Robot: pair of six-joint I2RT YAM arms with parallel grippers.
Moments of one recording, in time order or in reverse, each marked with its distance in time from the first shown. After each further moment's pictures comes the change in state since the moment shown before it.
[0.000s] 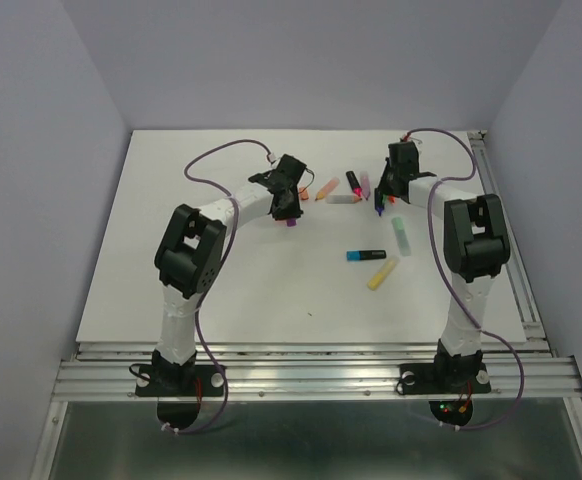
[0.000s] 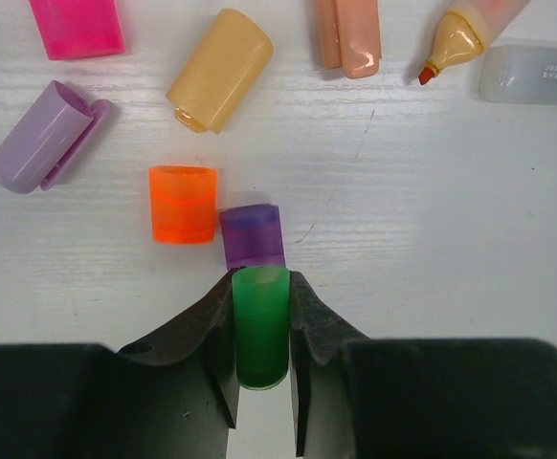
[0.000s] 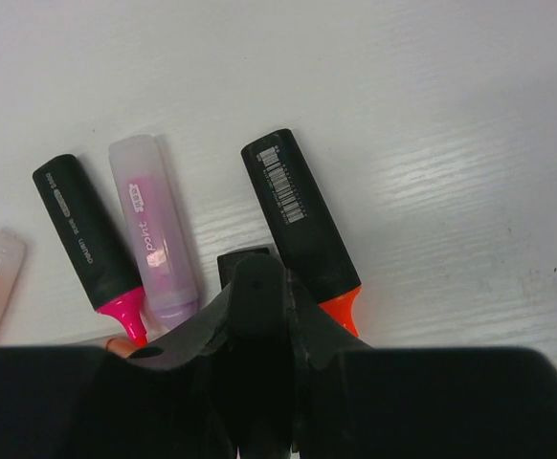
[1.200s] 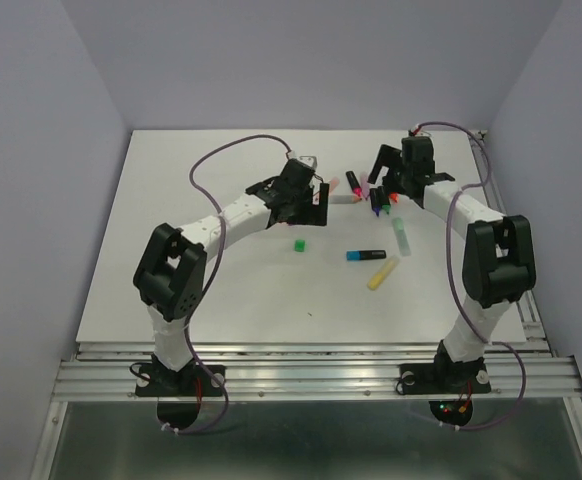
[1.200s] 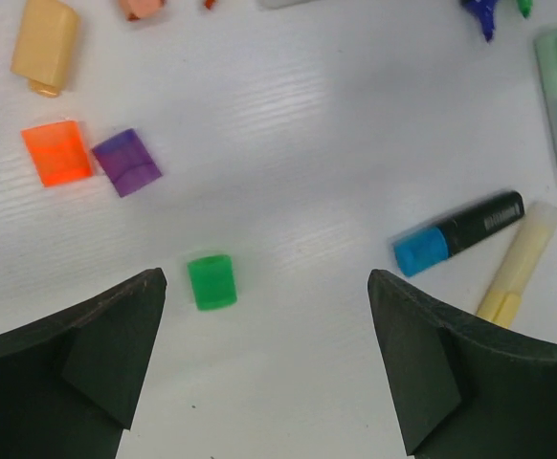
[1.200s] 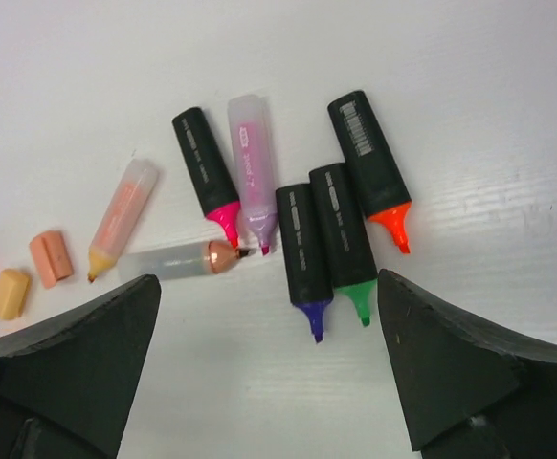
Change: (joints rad) left arm -0.093 -0.193 -0.103 0.047 0.077 0.115; right arm 0.000 -0.227 -0.104 -0.046 -0.121 0.022
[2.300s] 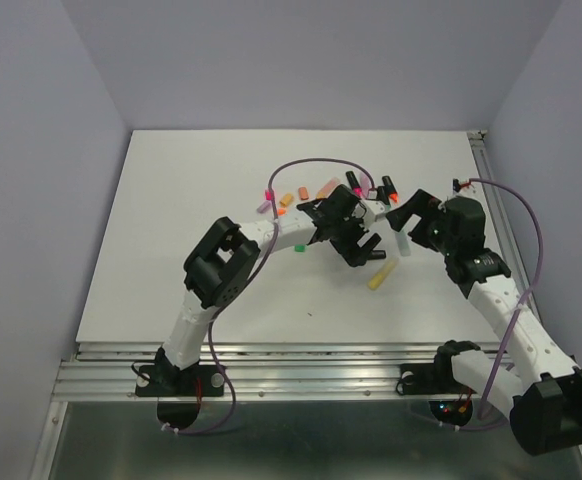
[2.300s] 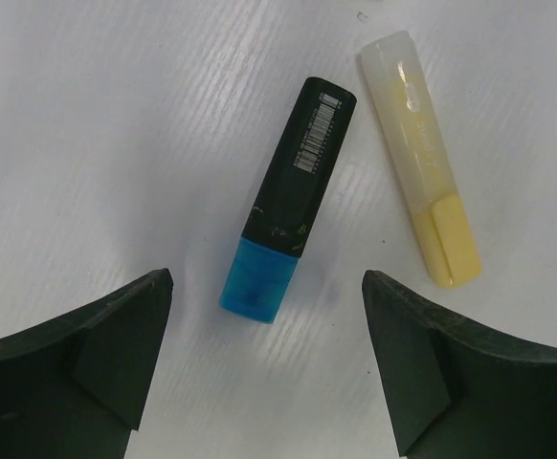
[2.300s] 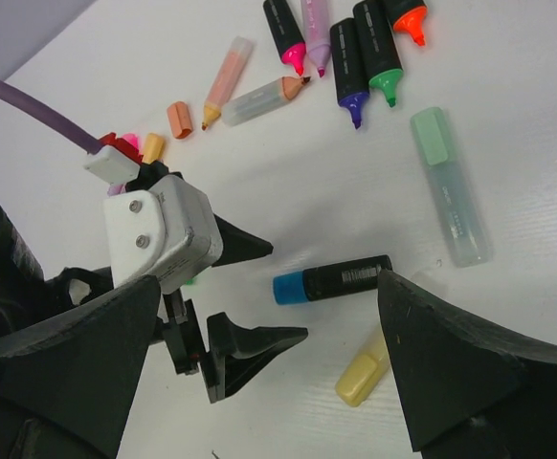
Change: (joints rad) left arm -0.188 0.264 0.122 0.140 0.387 0.577; right arm 0.000 -0.888 -0.614 -0.061 -0.149 0.208
